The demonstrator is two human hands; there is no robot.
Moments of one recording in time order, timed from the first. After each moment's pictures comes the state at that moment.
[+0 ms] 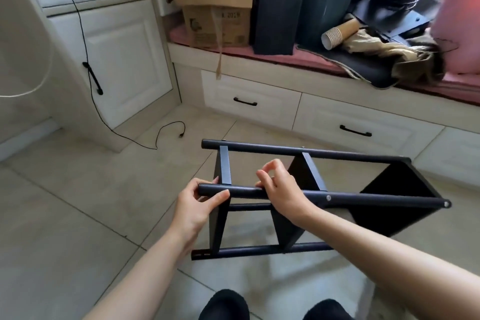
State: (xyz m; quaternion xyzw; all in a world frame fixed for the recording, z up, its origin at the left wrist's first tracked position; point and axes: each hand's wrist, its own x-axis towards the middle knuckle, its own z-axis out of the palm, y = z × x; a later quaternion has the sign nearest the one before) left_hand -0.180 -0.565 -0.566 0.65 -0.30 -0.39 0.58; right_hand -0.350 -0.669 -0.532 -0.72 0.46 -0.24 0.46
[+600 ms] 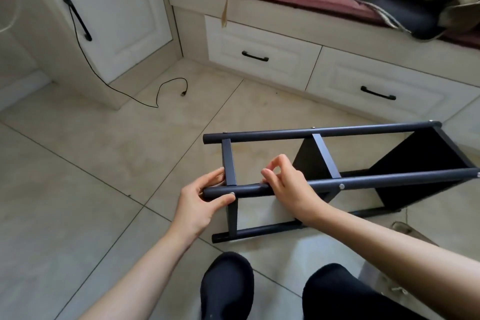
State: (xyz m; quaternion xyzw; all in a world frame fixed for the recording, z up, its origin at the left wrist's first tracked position) left_hand -0.175 -0.529 -0.628 0.70 -0.37 -0.37 0.50; right_hand -0.353 -0.643 -0.591 -0.74 0.46 -0.14 0.47
